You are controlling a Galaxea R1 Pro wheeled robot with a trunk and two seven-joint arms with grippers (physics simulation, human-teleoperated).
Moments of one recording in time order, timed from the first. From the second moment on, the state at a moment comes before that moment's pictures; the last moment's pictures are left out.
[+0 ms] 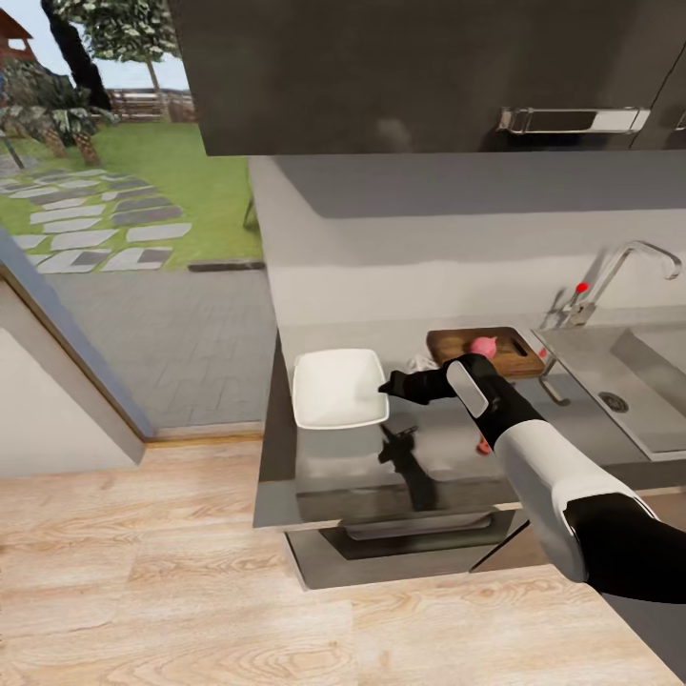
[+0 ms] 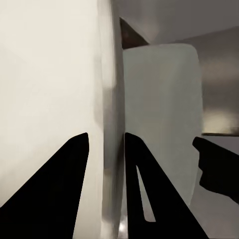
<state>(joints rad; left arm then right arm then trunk) 0.43 -0.05 0.07 -0.52 0.14 -0.33 -0.03 -1.20 -0.01 0.19 -0.55 -0.55 0.88 0.24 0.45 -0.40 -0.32</state>
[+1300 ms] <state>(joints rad) 0.43 -0.05 0.07 -0.52 0.14 -0.33 -0.03 -1.20 -0.03 0.19 -0.58 -0.59 0.89 0.26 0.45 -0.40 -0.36</state>
